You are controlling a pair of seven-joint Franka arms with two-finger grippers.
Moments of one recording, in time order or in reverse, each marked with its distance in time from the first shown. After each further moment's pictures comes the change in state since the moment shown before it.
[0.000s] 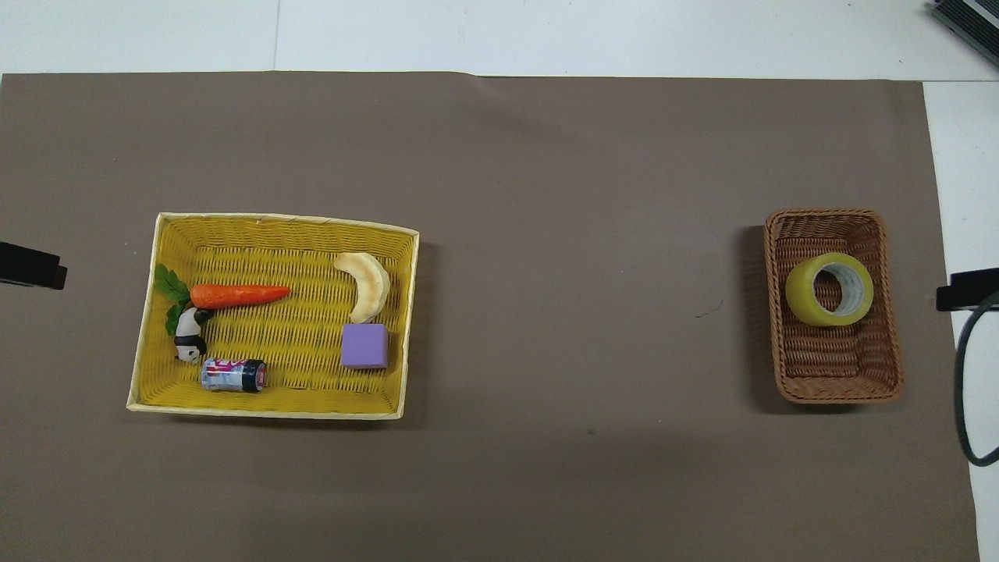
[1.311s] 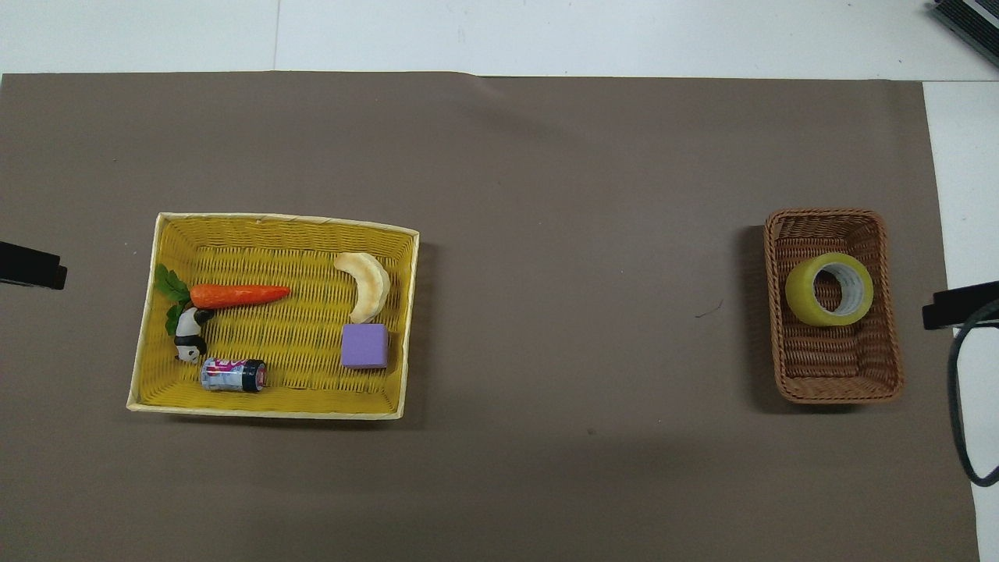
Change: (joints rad) left arm 0.000 0.000 0.000 0.000 0.000 0.000 0.000; right arm 0.009 0.000 0.002 -0.001 0.002 -0.064 -0.050
